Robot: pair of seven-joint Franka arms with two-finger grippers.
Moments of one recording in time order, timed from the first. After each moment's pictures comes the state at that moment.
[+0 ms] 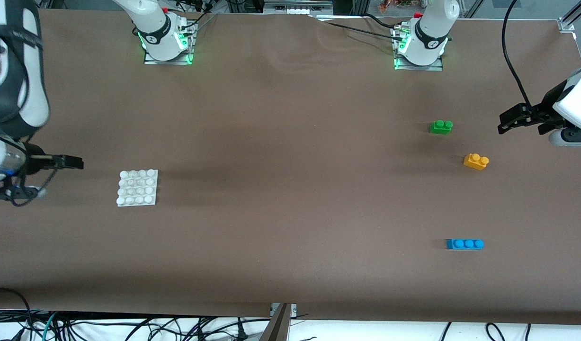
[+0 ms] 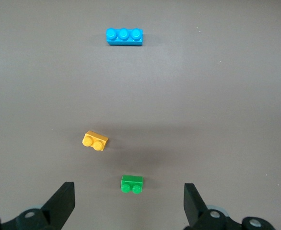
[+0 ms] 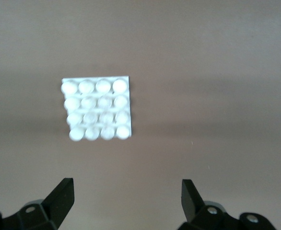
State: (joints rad) left arm 0.09 0.03 -0.07 -1.66 0.00 1.64 -0.01; right arm 0.07 0.43 -0.21 -1.55 0.00 1.78 -0.16
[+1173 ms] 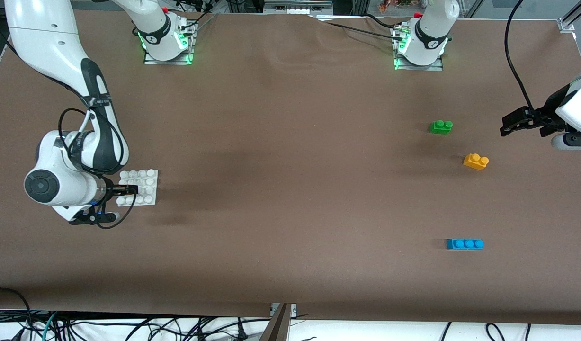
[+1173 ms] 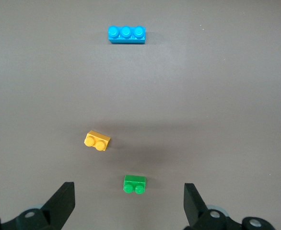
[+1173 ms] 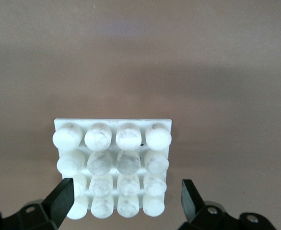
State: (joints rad) left arm 0.11 0.04 -0.07 -1.66 0.00 1.64 0.01; right arm 0.16 0.66 -0.20 -1.60 0.01 2.05 -0.10
